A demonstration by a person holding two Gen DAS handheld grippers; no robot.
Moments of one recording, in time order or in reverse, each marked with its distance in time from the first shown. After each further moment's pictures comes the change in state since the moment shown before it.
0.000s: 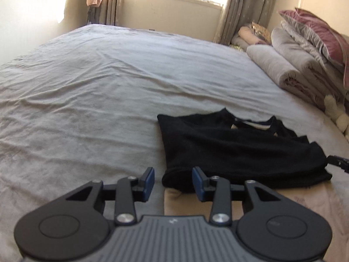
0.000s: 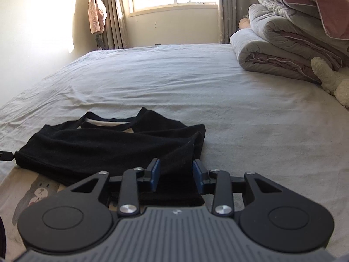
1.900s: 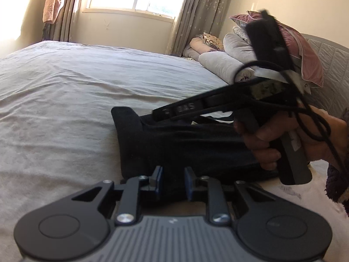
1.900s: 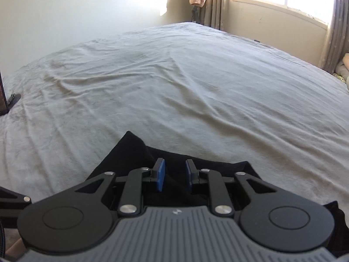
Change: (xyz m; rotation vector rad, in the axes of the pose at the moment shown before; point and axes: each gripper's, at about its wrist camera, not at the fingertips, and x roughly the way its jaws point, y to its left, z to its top) left arm 0.043 0.002 -0.024 0.109 -0.073 -0.266; right arm 0.153 0.214 0.061 -0.369 0.107 0.347
